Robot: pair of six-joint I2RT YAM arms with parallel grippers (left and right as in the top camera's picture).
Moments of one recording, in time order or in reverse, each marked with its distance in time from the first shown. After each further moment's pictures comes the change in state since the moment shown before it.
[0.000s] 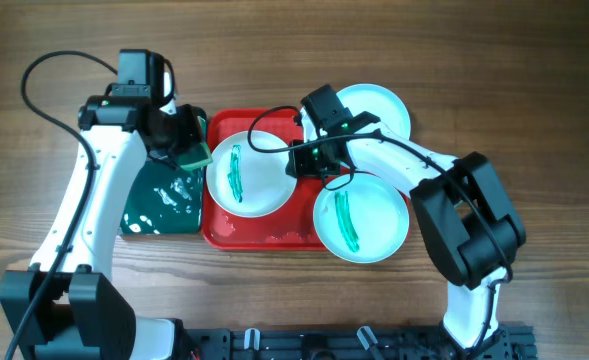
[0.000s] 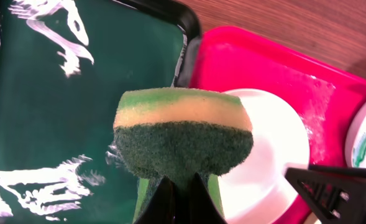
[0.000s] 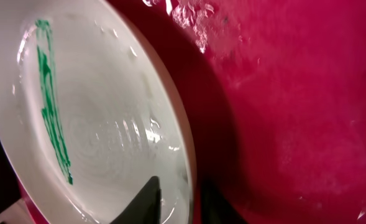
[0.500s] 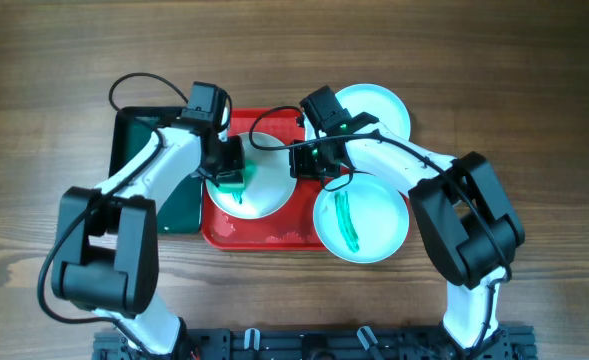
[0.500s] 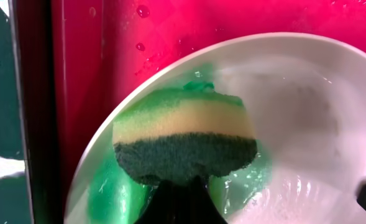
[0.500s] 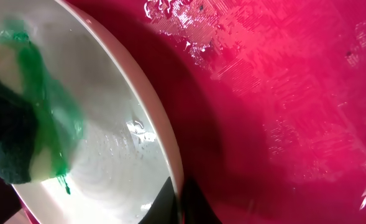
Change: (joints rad) left arm -0.157 0.238 -0.197 0.304 0.003 0.026; right arm 0.003 0.003 0.000 -0.008 0.017 0.058
